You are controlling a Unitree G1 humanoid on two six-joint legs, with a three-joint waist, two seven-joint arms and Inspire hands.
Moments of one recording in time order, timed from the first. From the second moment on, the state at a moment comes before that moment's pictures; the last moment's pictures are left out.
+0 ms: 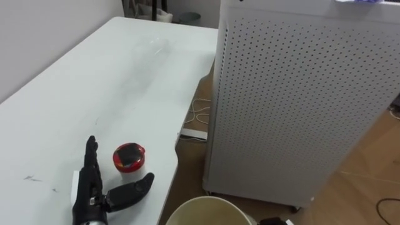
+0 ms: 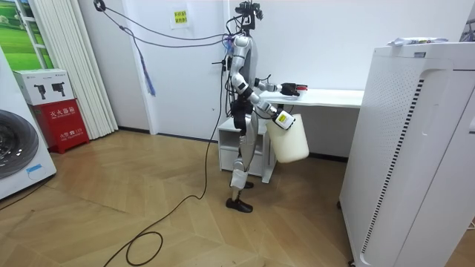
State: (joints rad) left arm 0.07 0.21 -0.14 0.30 -0.15 -0.31 0.41; right arm 0.15 -0.23 0.23 0.50 0.07 -0.15 0.03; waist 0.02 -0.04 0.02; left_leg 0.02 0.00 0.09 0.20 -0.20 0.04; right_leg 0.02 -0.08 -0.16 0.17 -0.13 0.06
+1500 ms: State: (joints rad) left arm 0.04 0.19 -0.14 0.30 -0.15 -0.26 0.32; right arm 0.15 -0.22 0.23 0.50 0.07 -0.15 0.00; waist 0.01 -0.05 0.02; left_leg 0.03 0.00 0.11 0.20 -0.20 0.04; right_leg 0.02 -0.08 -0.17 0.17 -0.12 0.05
